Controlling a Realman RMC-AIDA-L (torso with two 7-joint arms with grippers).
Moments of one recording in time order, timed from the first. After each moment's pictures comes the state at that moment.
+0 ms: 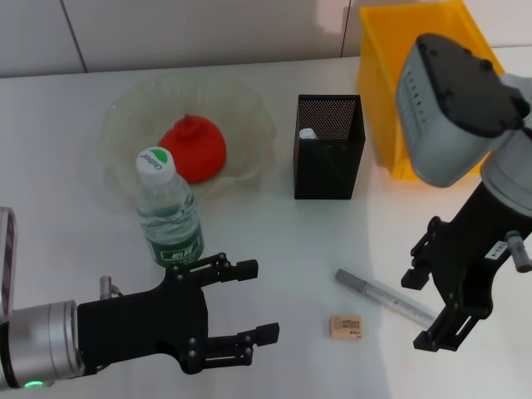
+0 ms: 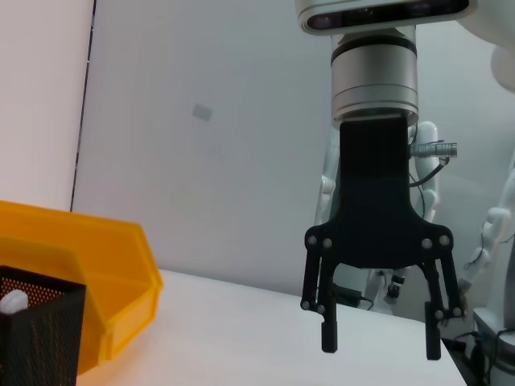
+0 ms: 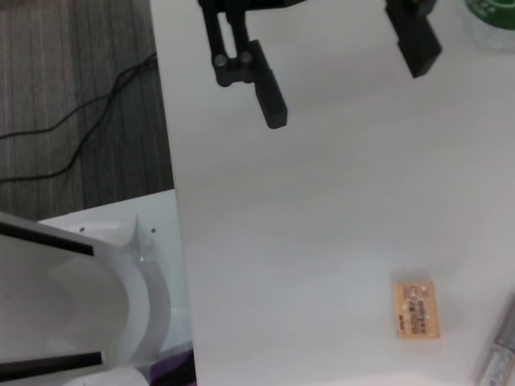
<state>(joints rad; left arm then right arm) -0.36 -2.05 1.46 0.48 1.29 1.56 -0.97 0.69 2.08 -1.35 -1.54 -2.50 -2.13 2.21</state>
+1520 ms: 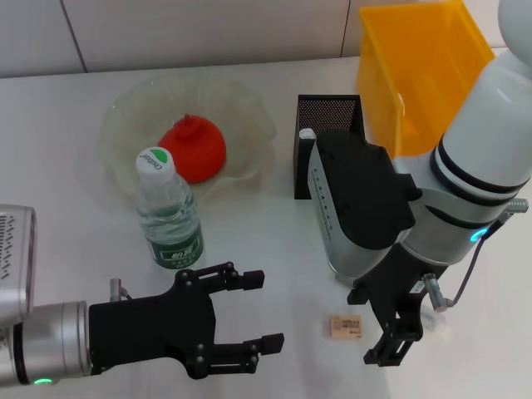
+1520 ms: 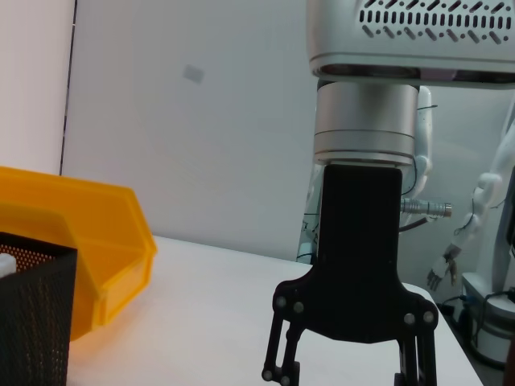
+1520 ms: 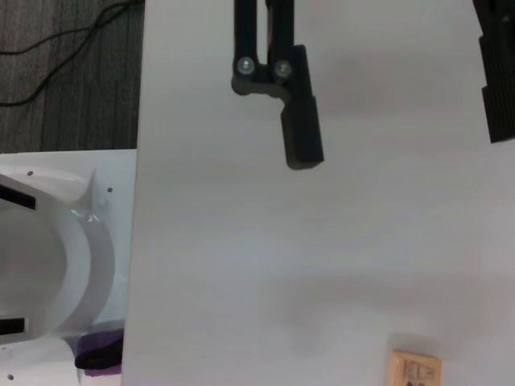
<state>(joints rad) -0.40 -2.05 1.46 0.47 1.35 1.52 -0.99 0.66 2.09 -1.70 -1.42 -2.50 -1.80 2.17</state>
